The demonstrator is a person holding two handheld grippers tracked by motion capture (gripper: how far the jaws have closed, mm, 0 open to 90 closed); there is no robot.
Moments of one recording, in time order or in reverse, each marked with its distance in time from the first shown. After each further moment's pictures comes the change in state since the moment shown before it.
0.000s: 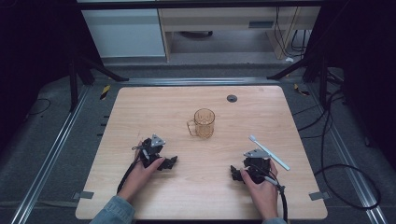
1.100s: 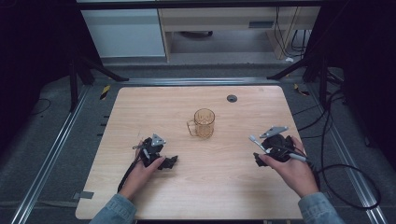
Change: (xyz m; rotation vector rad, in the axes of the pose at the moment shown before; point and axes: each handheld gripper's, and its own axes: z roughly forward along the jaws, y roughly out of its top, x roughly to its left) left arm 0.001 0.002 0.002 0.001 -0.001 0.002; right arm -0.047 0.080 -0.085 0.177 -0.053 -0.262
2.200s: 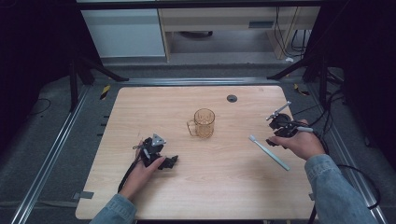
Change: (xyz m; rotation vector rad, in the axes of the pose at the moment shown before) left arm -0.001 0.001 0.001 -0.004 0.003 -0.007; right arm -0.065 0.030 0.029 0.209 0.126 -0.051
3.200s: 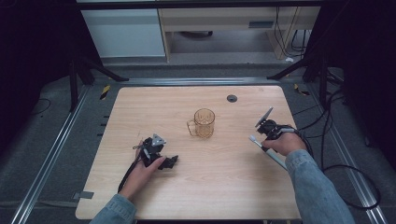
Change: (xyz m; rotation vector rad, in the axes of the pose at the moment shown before) left arm 0.000 0.000 0.000 0.002 0.000 0.002; right arm 0.004 0.011 0.062 0.212 0.047 -0.010
